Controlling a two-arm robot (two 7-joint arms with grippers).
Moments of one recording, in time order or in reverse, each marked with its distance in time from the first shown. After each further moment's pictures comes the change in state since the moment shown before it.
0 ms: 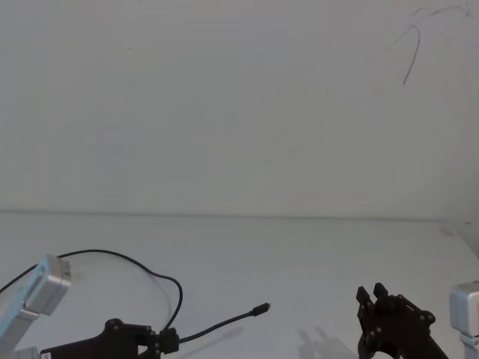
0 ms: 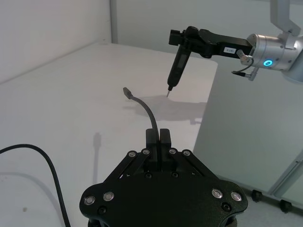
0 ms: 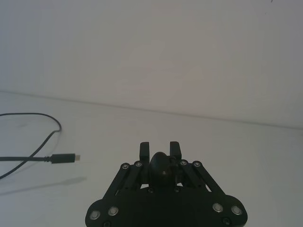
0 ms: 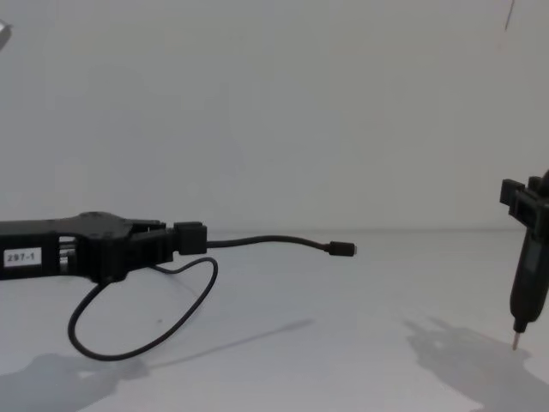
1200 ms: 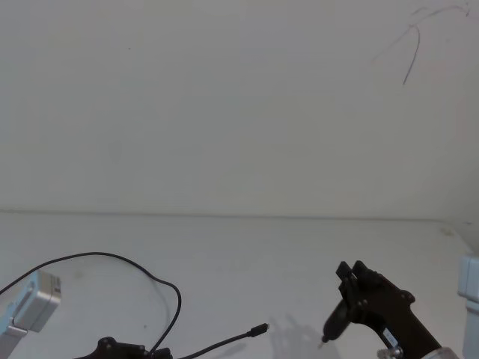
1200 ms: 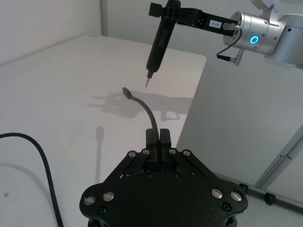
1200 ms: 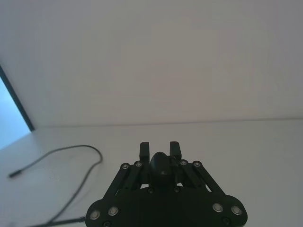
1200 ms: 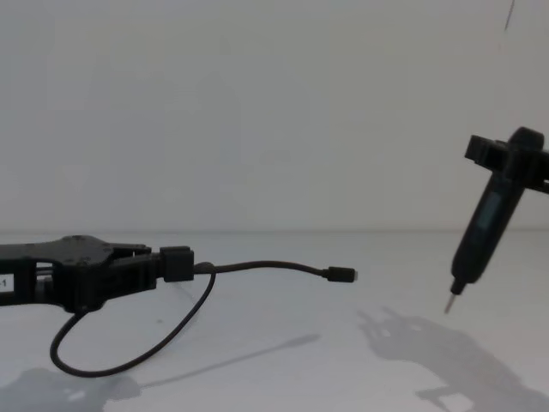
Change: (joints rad) left arm 0.048 0.047 0.001 -0.029 -0.040 0.001 -0.022; right arm 0.053 -0.079 0.029 -0.003 0.188 0.077 0.091
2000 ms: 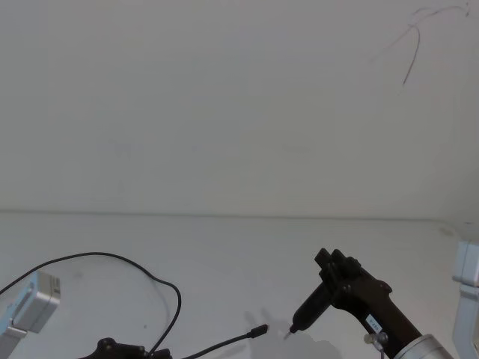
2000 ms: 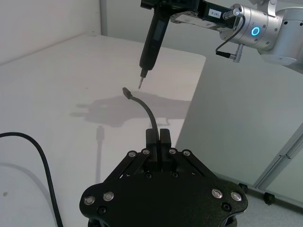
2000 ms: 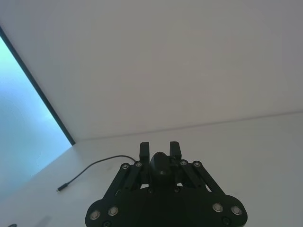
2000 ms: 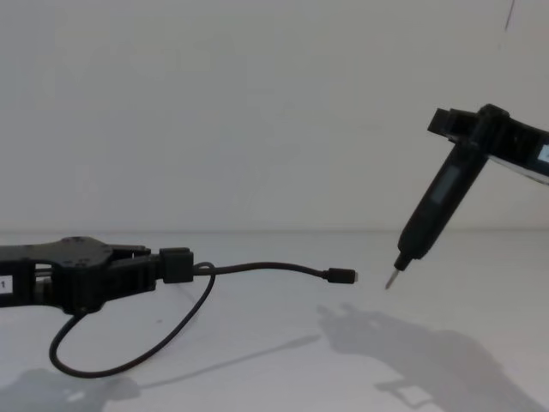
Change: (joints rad) left arm 0.002 0.002 0.001 -0.002 -0.002 -0.001 -0.001; right arm 0.039 -0.048 -0.002 0.015 0.154 0.060 0.057
